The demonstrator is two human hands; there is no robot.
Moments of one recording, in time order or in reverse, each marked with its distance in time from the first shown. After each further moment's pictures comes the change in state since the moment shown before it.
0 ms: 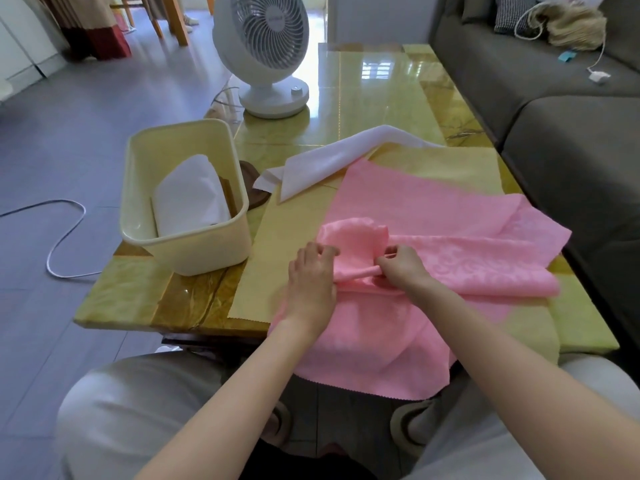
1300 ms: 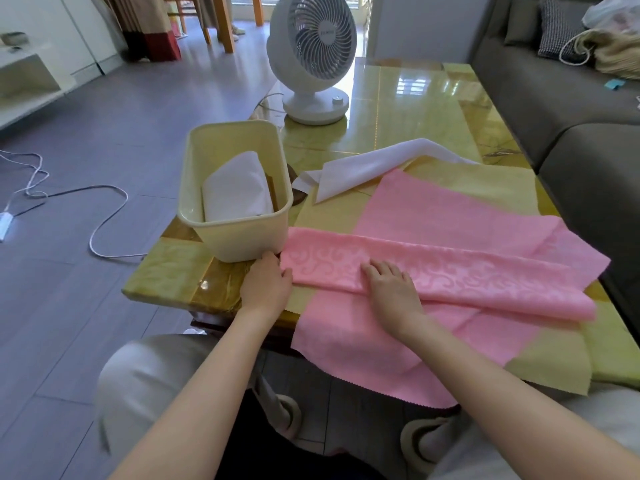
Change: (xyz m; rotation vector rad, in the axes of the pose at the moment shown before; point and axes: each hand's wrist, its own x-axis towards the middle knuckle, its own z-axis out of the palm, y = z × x) left_hand -0.008 -0.093 -0.040 -0.083 -0.021 -0.482; right_hand -0.037 0.009 0.053 -0.914 -0.022 -0.555
